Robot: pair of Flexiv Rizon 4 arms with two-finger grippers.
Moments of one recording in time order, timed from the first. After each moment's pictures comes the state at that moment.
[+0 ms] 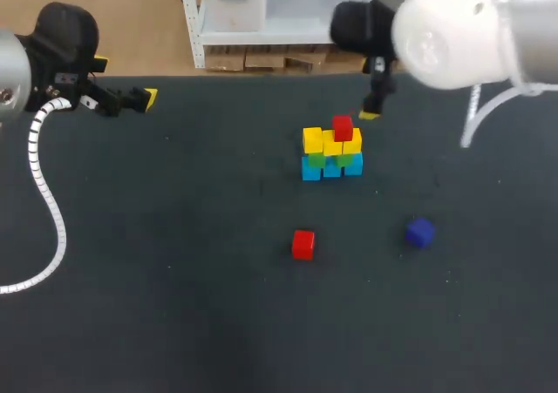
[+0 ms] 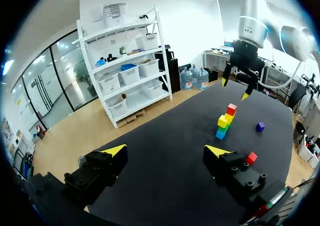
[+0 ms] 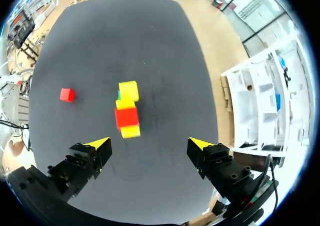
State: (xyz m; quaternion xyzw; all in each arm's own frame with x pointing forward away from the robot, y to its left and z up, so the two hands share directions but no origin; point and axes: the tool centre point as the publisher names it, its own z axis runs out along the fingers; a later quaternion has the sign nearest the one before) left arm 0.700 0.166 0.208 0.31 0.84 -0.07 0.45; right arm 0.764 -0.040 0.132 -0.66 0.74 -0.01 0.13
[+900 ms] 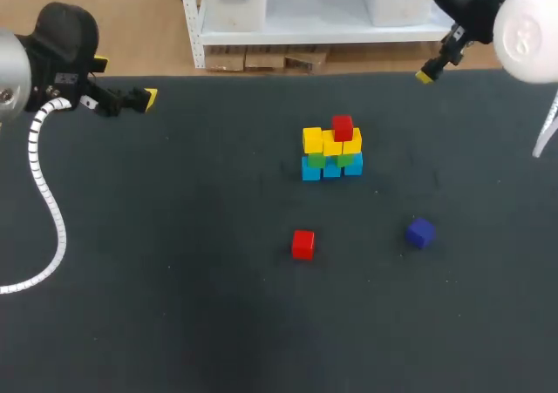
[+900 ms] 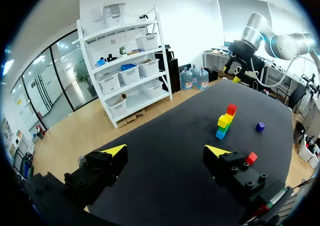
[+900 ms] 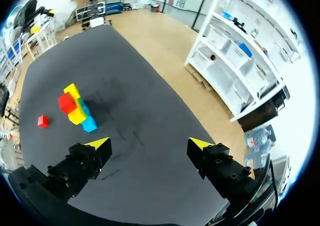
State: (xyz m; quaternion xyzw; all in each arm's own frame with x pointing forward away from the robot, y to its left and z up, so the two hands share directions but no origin) left arm 0.700 0.167 0.208 0.31 0.84 -0.07 0.45; right arm 0.831 -0.149 0.131 -0.44 0.86 0.05 0.25
